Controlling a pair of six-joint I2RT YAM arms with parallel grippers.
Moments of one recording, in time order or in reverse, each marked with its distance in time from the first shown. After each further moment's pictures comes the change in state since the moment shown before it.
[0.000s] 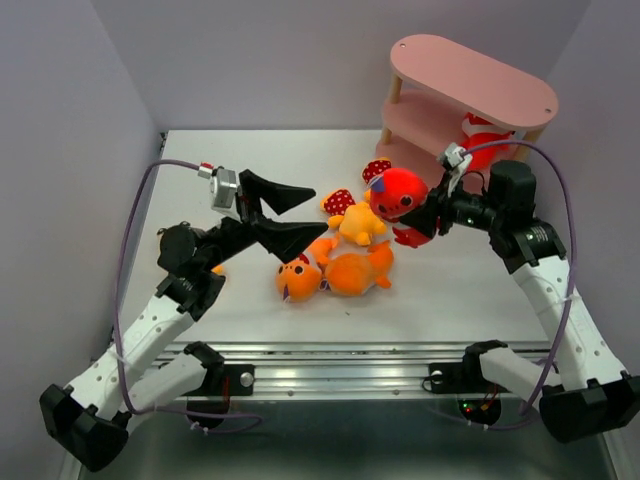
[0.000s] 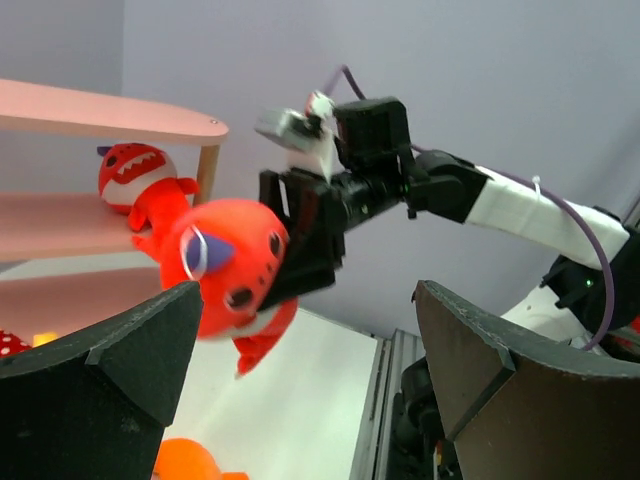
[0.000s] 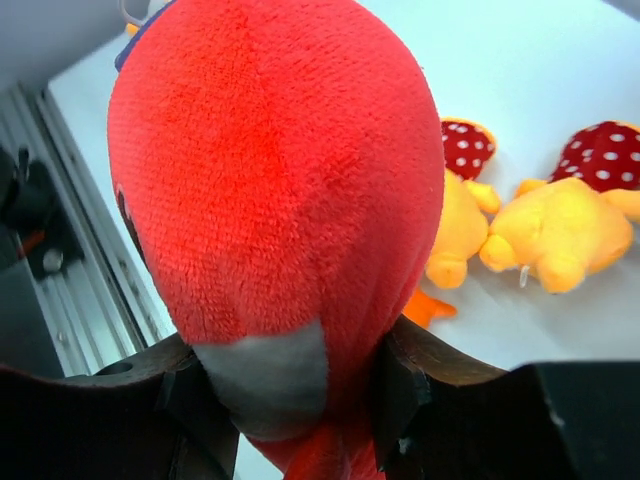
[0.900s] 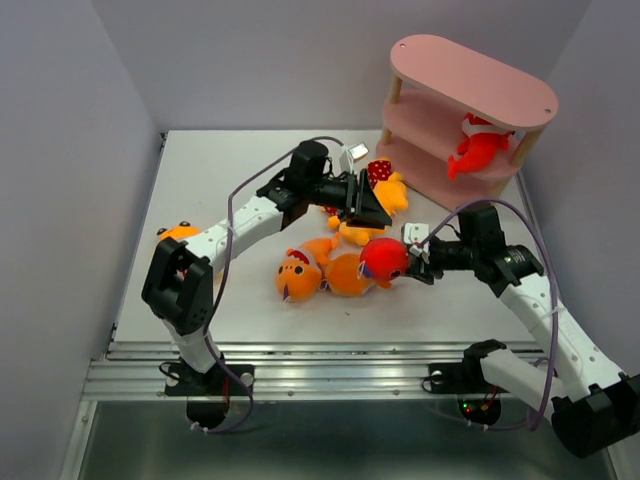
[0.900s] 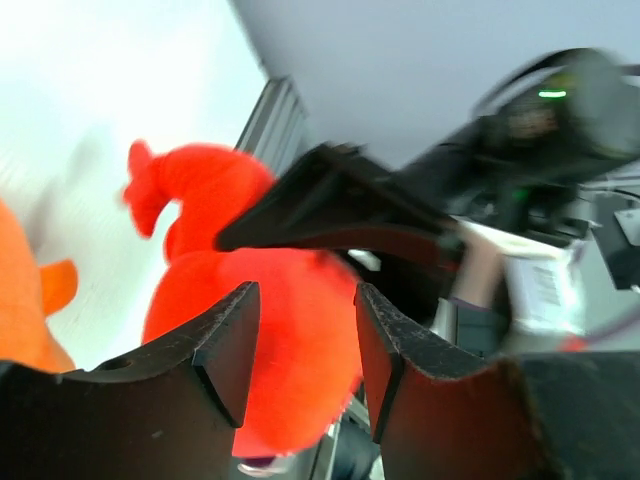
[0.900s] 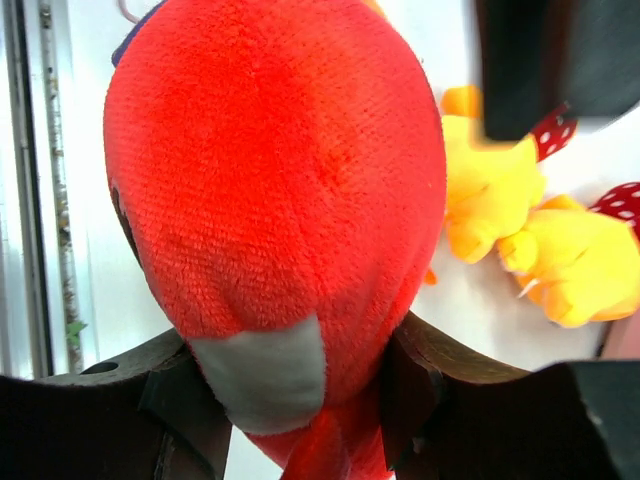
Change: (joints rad) left arm -0.097 0.860 0.568 -0.629 0.363 -0.291; right arm 0.106 -0.066 -0.230 -0.139 0.021 -0.724
